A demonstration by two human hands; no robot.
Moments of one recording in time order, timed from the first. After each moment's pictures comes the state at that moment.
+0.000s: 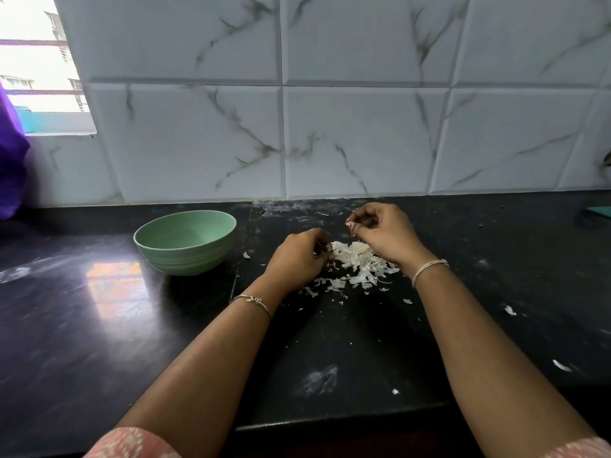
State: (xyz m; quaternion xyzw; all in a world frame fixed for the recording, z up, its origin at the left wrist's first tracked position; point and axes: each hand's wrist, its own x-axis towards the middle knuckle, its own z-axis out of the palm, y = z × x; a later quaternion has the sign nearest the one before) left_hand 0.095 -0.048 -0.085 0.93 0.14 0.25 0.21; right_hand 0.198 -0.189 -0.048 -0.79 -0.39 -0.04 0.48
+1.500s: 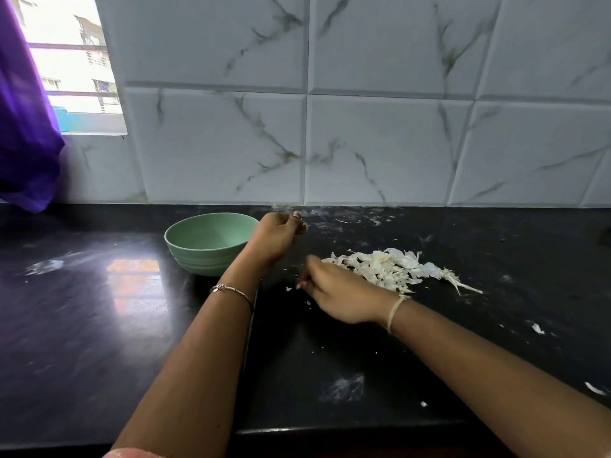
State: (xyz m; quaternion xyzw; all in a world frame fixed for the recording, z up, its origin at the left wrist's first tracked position) left_hand 0.065 0.005 -0.051 0.79 0.22 0.31 0.48; right_hand 0.119 -0.144 -0.076 -0.75 -0.63 0.04 0.19
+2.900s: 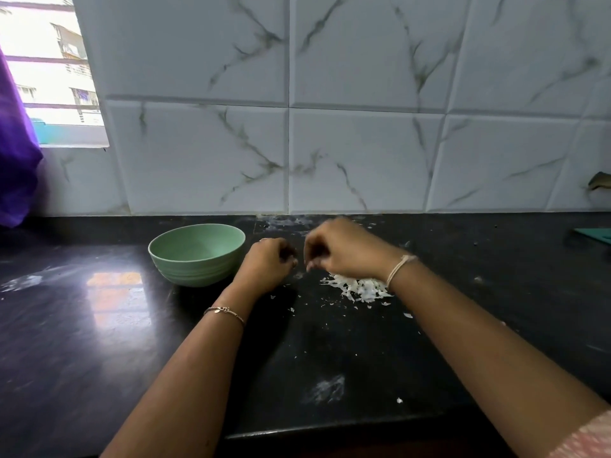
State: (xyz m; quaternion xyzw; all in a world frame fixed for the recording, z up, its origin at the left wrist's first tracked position) left_hand 0.063 -0.002 -0.074 0.91 0.22 0.27 0.22; right_hand 0.126 -0.166 -0.003 -0.79 -0.60 -0.04 0.15
